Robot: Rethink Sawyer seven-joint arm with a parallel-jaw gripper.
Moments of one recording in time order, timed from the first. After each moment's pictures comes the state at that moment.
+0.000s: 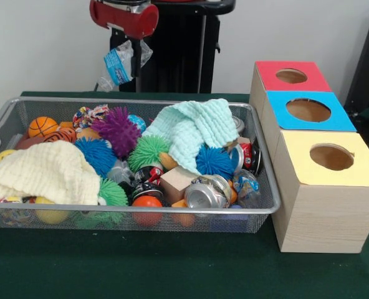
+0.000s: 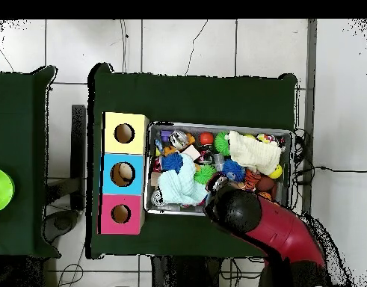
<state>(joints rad) -0.37 -0.85 -0.13 1.91 0.05 0.47 1.86</state>
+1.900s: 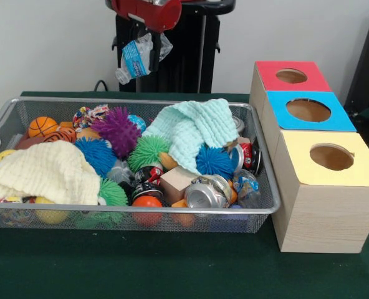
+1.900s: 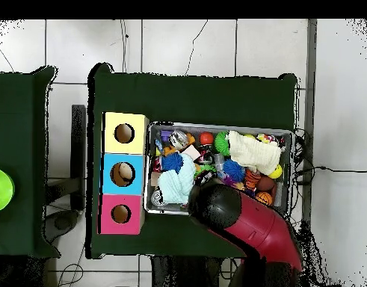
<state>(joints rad) -0.16 -0.82 -0.31 1.85 0.20 0.52 1.88</state>
